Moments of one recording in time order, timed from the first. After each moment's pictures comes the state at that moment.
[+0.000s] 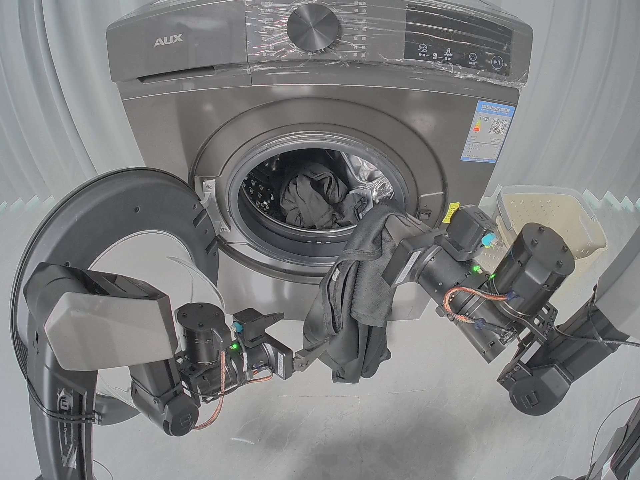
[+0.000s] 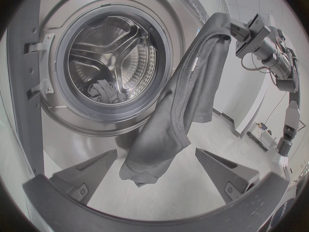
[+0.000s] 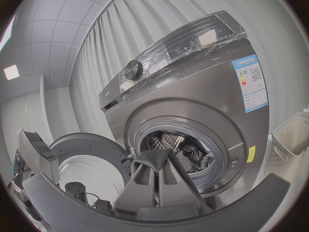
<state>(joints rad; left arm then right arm) -0.50 2.33 -0.56 -1.55 -0.25 -0.04 0.74 1.94 -0.69 -1.52 -0.19 0.14</state>
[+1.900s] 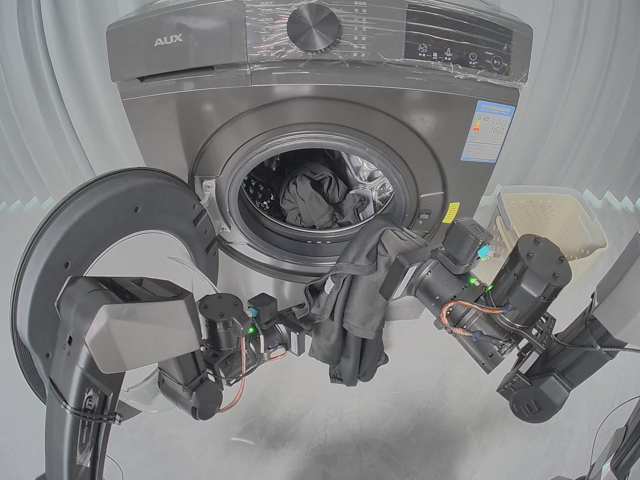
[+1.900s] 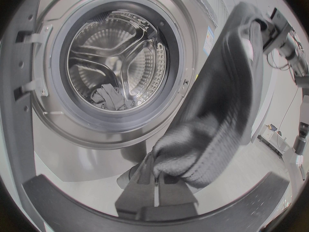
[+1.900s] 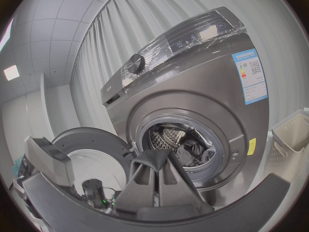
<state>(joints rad) -0.49 2.47 -0.80 -1.55 -0.19 -0.03 0.76 1.95 -0.66 -1.52 -0.20 0.14</state>
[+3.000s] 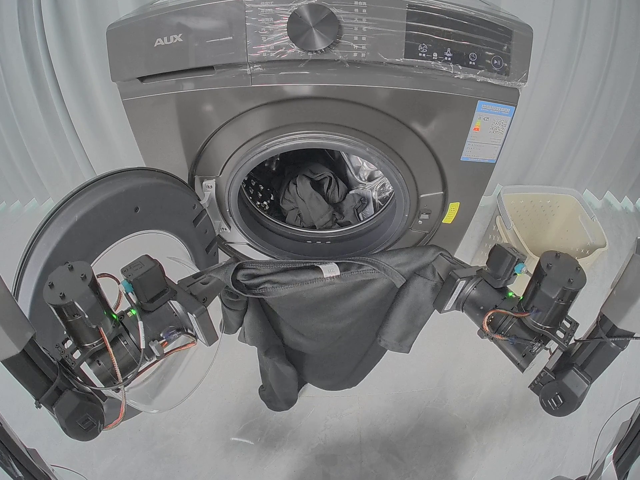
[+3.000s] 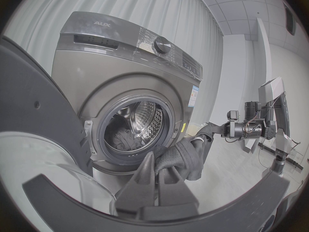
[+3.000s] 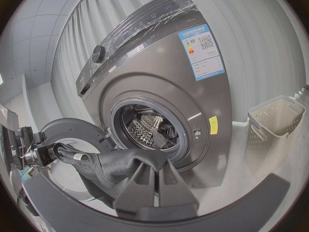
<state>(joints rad) -0.42 1.78 -0.29 -1.55 -0.22 -0.02 0.58 1.93 -0.46 -1.54 -0.15 0.26</state>
